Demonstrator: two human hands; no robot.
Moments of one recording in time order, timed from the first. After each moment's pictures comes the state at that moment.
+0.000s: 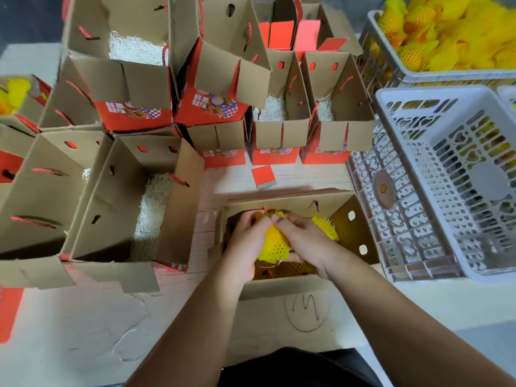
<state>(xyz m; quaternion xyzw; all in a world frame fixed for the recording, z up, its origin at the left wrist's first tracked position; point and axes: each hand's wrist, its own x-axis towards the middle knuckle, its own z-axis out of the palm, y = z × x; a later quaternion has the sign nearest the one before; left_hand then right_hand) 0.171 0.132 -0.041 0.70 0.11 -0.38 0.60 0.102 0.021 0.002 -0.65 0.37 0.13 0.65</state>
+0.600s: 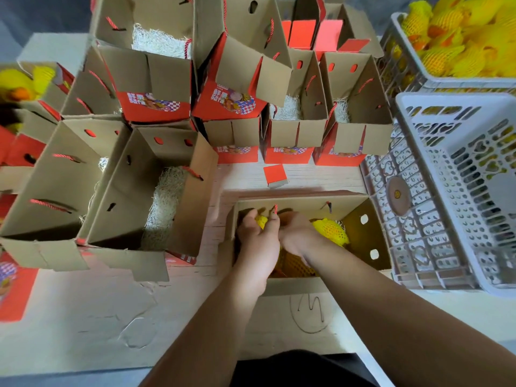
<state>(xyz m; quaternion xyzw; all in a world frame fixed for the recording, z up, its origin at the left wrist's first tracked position) 0.151 0.146 -0.025 0.76 0.08 -0.30 0.57 0.141 0.037 -0.034 -0.78 0.34 0.18 0.50</state>
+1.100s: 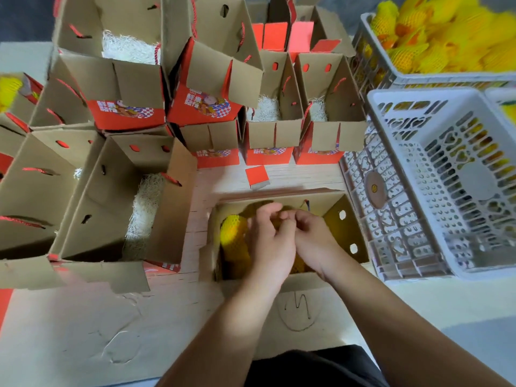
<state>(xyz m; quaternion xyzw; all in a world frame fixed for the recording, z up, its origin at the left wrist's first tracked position) 0.118 0.101 -0.003 0.78 -0.01 -0.25 0.58 0.082 0.004 -0.009 -0.74 0.32 0.02 0.59</state>
